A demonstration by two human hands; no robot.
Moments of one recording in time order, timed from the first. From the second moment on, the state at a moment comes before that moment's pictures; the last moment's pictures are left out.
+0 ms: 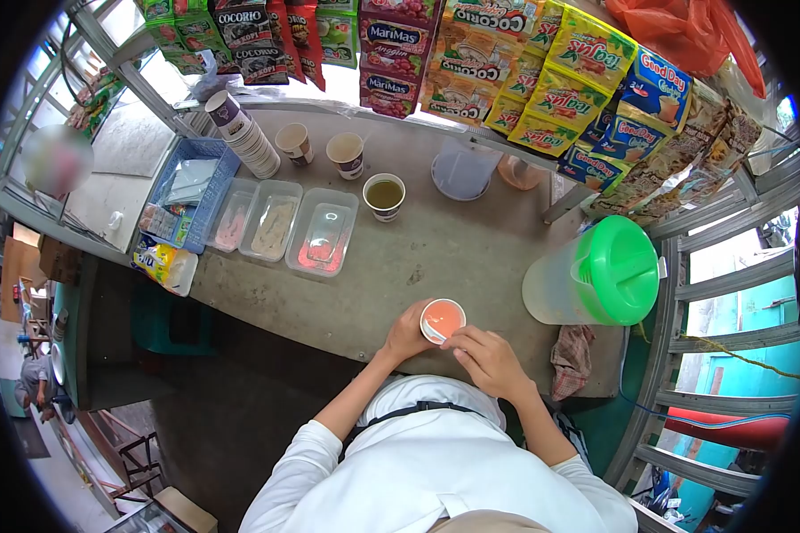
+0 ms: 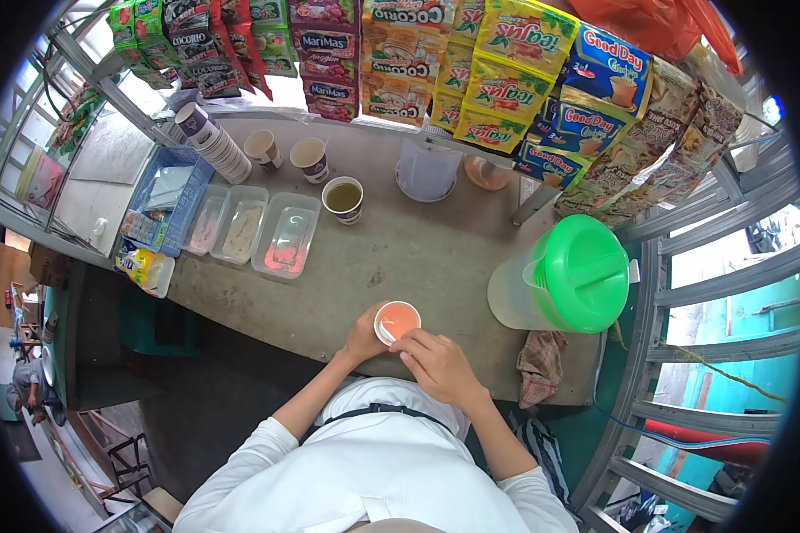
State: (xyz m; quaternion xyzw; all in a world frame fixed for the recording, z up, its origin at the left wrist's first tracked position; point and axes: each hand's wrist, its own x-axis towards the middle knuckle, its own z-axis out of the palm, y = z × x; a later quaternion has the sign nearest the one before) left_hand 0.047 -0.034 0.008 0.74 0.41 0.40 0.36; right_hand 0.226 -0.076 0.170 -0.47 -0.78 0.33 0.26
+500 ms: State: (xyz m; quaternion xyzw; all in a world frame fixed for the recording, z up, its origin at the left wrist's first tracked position) left_hand 0.048 -0.034 0.006 0.74 0.41 0.40 0.35; right_hand 0.226 -0.072 0.174 -0.49 -0.80 0.22 0.28
